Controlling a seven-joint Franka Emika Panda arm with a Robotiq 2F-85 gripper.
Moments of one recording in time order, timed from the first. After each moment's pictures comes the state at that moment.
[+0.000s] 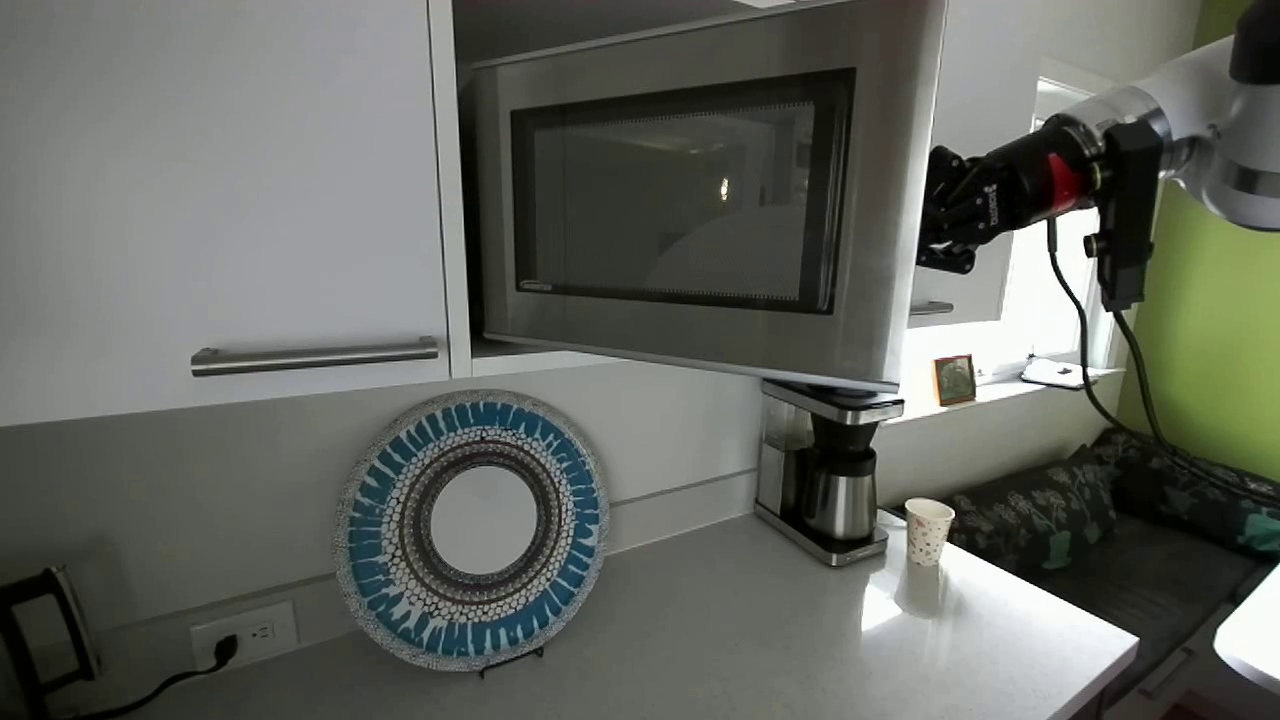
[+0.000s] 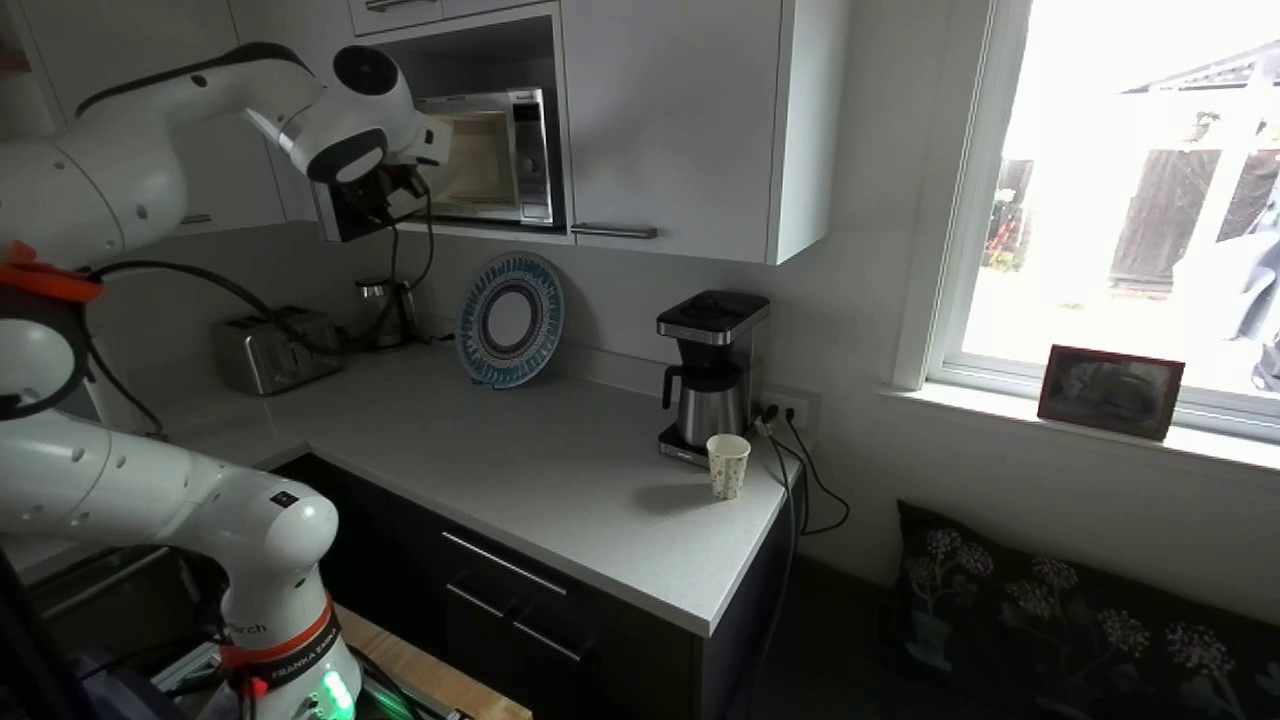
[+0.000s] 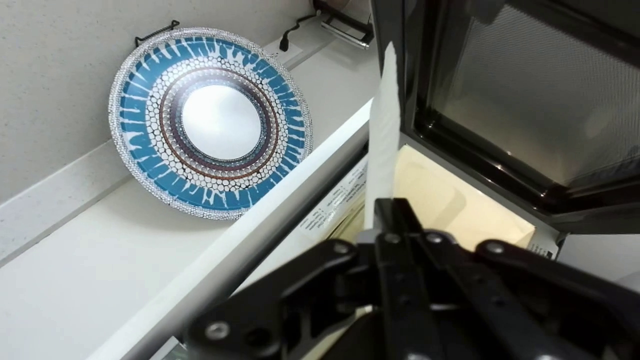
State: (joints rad) arm 0.09 -0.75 -0.05 -2.11 0.81 2.14 0.09
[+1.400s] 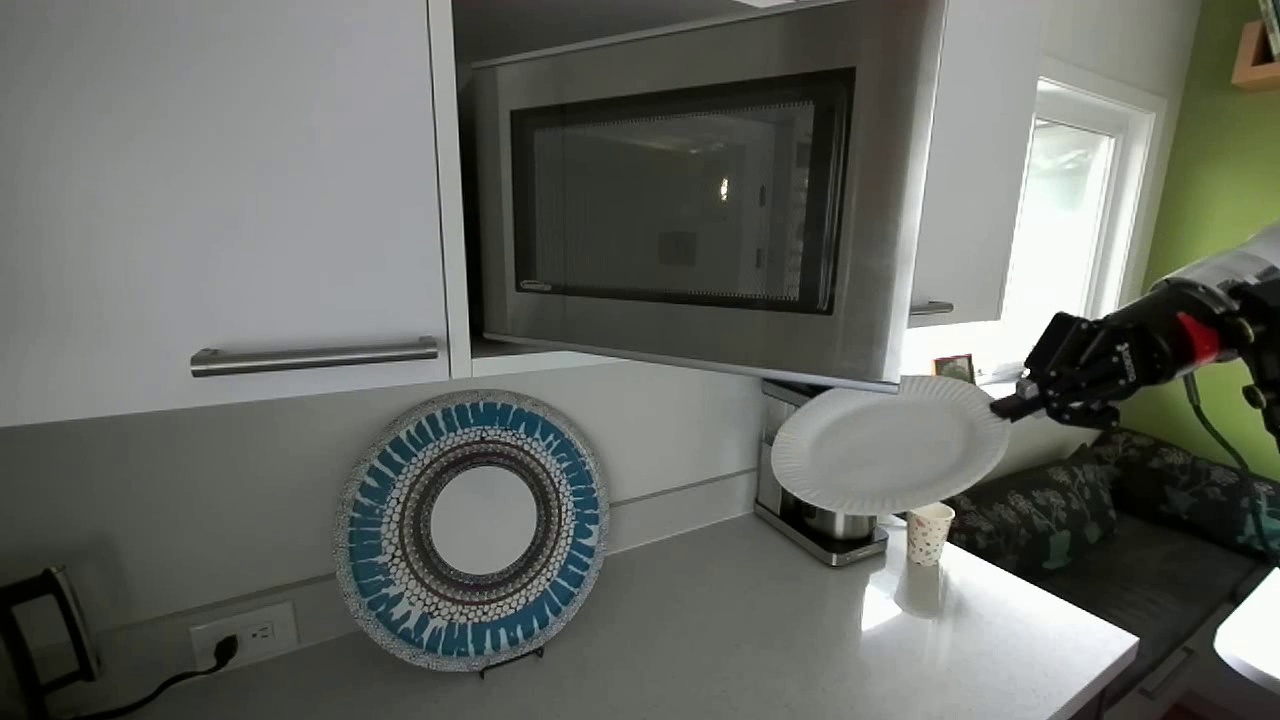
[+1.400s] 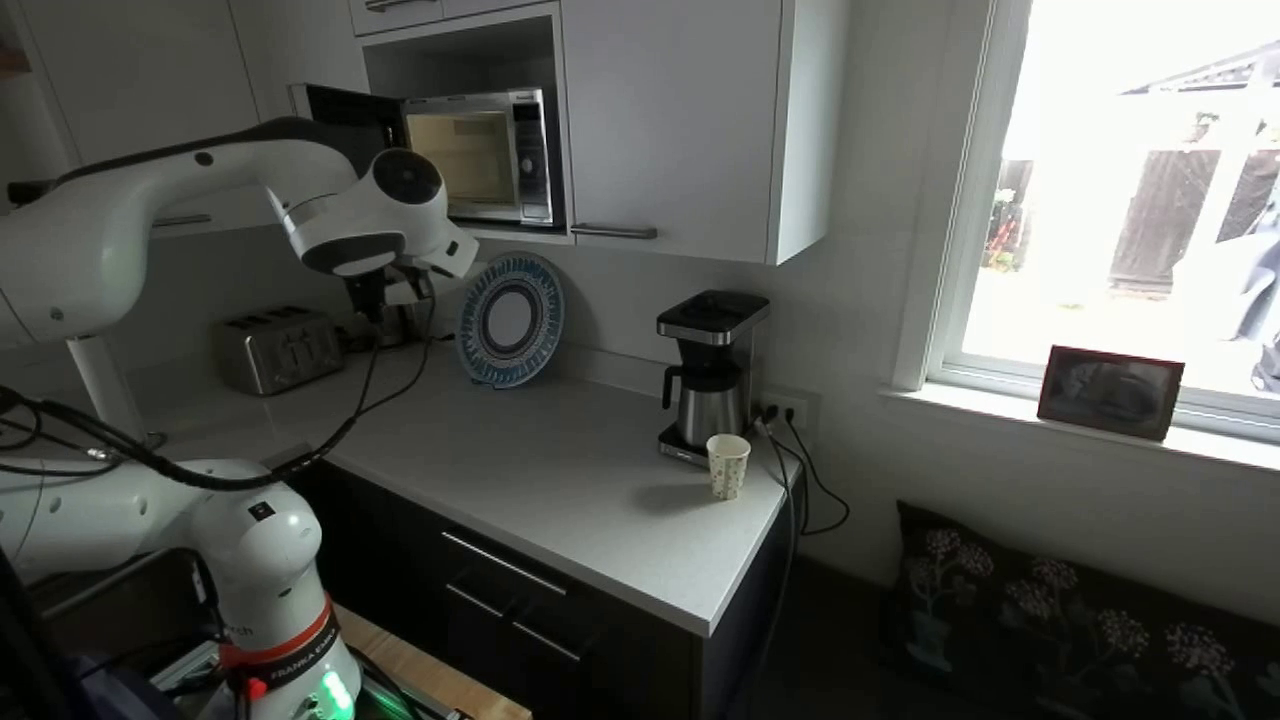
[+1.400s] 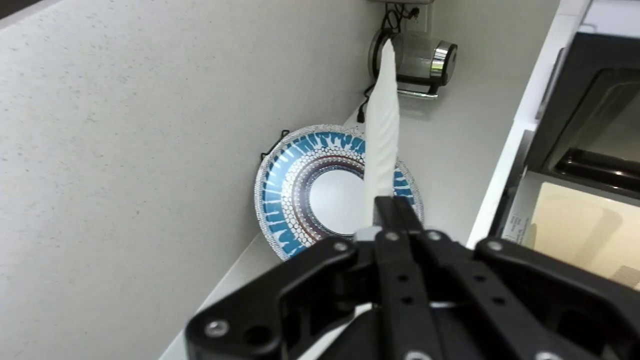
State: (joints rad) arm -0.15 -1.00 -0.21 -2.48 0.80 1.81 0.08
